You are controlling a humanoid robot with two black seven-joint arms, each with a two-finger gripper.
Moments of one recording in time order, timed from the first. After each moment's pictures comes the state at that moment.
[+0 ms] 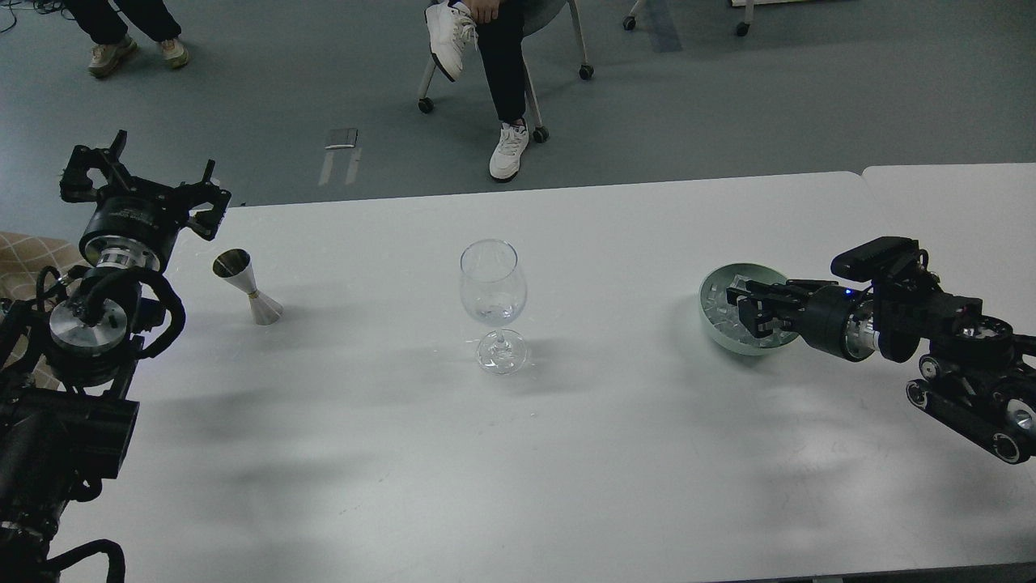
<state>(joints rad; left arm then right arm) -0.50 0.34 -1.44 -0.88 -0.03 -0.16 -0.02 0.71 -0.55 0.32 0.88 -1.79 -0.01 0.30</state>
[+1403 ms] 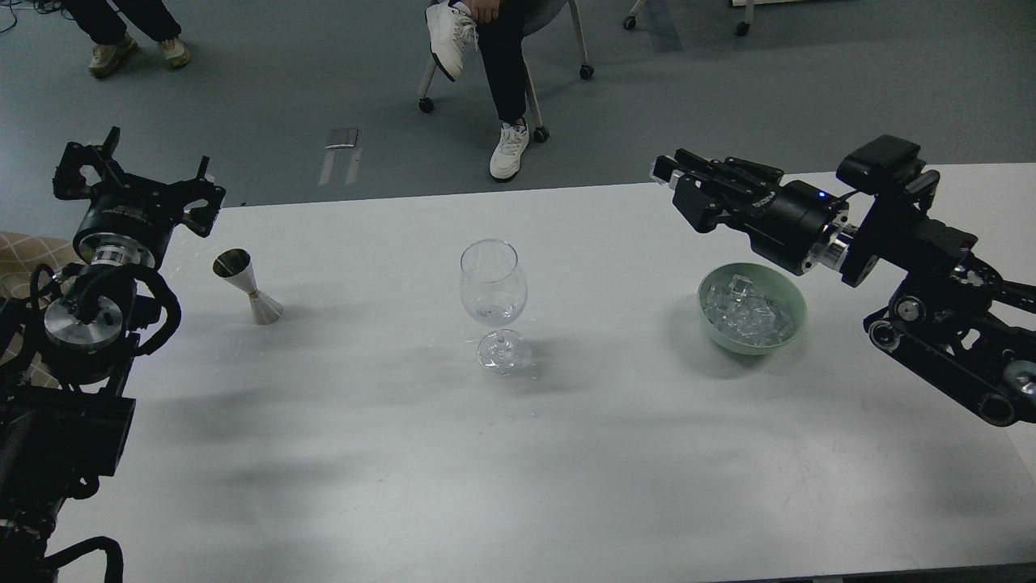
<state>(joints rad) -0.51 0.36 -1.46 -0.88 -0.03 -0.15 -0.02 0.73 -0.46 0.61 1.28 -1.76 -0.12 0.28</state>
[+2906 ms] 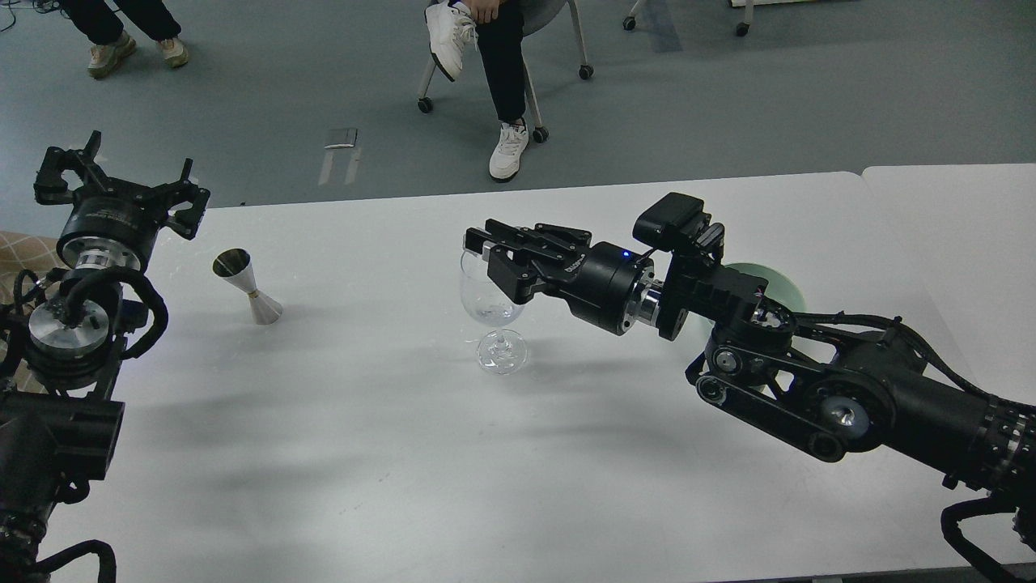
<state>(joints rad) -0.49 0.36 -1.48 -0.88 -0.03 -0.15 -0.02 0.77 -0.20 0.46 1.25 -1.77 -0.11 0.20</state>
